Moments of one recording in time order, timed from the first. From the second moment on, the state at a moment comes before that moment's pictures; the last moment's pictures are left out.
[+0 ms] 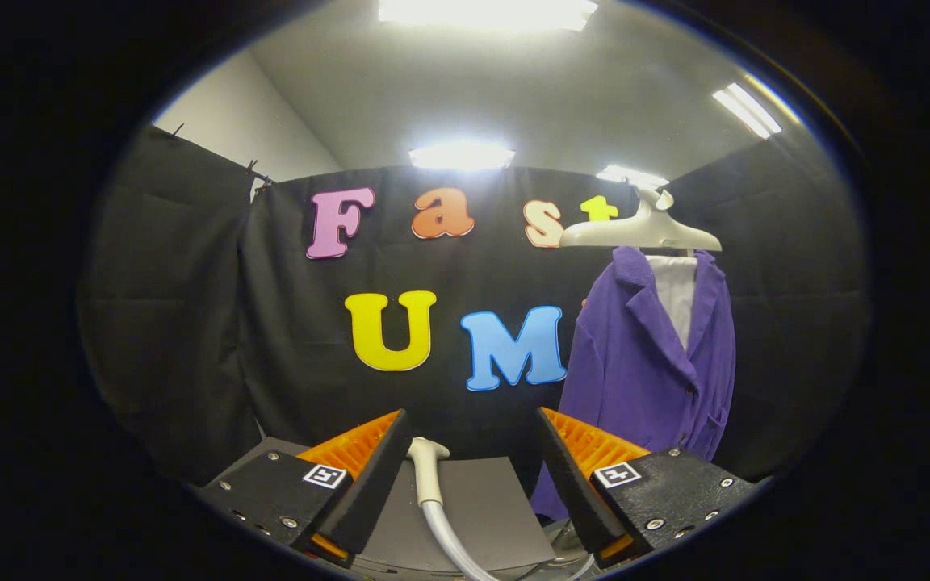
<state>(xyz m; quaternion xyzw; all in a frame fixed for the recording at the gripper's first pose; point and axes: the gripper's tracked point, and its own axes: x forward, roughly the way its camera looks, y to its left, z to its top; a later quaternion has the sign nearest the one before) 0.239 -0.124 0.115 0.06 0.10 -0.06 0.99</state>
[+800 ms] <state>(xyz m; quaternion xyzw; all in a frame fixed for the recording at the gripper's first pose) 0.369 -0.072 -0.037 0.10 0.28 -0.03 0.96</state>
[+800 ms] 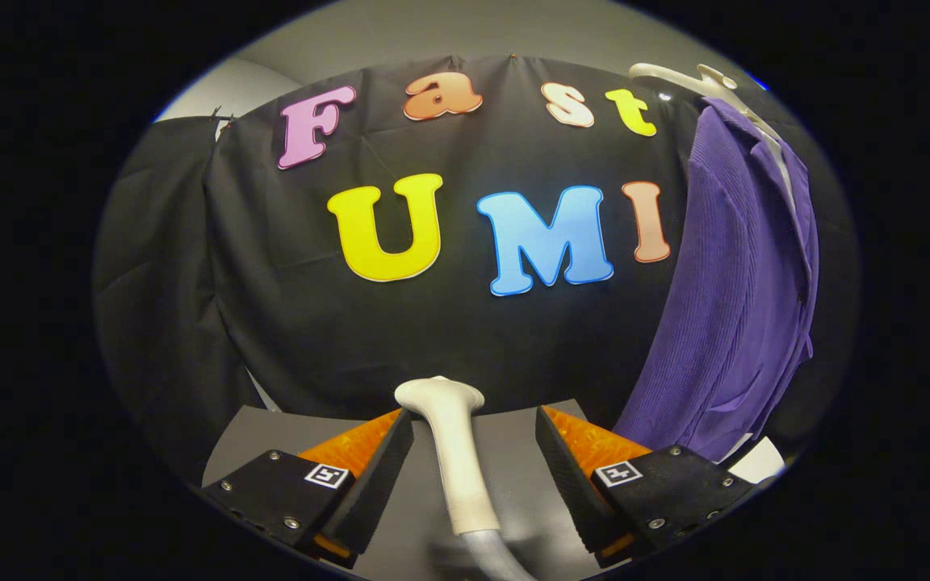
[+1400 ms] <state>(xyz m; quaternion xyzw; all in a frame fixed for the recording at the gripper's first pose) 0.385 -0.040 -0.121 0.14 0.42 -0.03 0.90</state>
